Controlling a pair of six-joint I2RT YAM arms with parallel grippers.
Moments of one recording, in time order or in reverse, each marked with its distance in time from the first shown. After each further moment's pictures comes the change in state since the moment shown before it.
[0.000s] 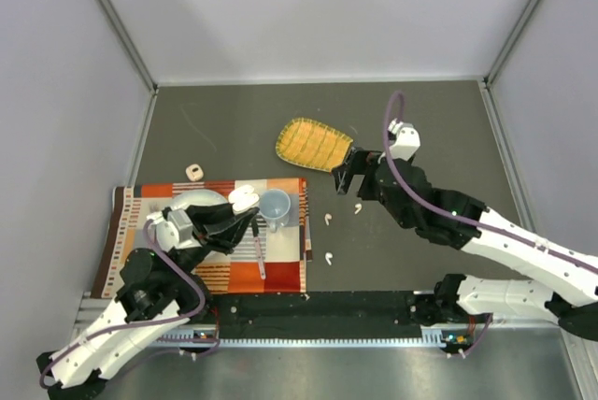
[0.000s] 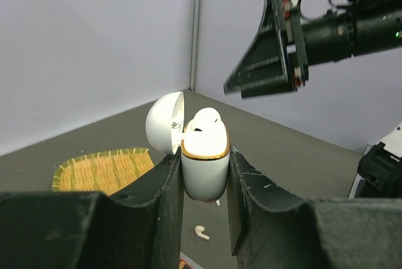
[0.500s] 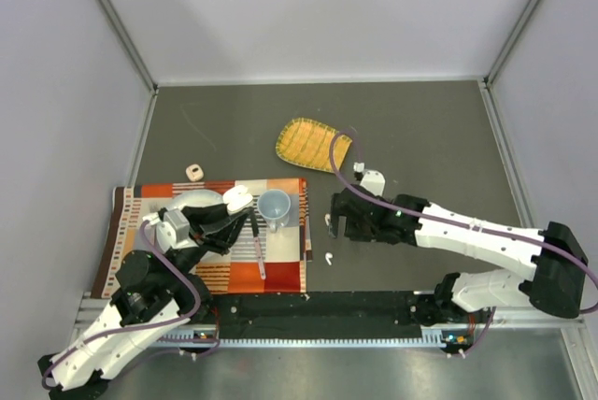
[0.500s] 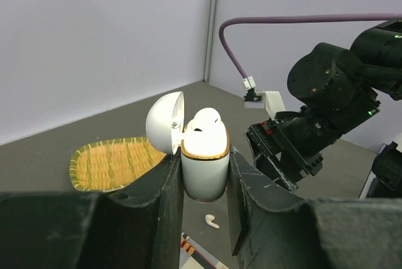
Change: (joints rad) left arm 0.000 -0.049 0.033 -0.106 -0.060 0.013; right arm -0.023 0.249 -0.151 -0.298 -0.349 0.337
